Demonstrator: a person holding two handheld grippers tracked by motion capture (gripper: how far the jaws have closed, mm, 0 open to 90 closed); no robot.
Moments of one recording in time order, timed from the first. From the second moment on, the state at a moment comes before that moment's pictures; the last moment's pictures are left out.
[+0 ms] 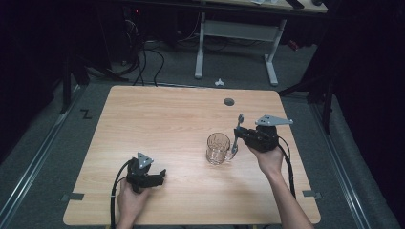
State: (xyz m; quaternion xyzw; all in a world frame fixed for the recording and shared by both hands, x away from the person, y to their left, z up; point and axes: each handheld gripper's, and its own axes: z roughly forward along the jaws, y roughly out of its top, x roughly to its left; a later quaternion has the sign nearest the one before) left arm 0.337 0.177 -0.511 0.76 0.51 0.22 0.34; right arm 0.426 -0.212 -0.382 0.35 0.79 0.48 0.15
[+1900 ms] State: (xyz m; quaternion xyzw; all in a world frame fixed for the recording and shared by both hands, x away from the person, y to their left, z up) left arm 0.337 0.177 -0.511 0.76 0.51 0.22 0.34; right arm 0.420 -0.213 -0.405 0.36 0.80 0.46 0.14
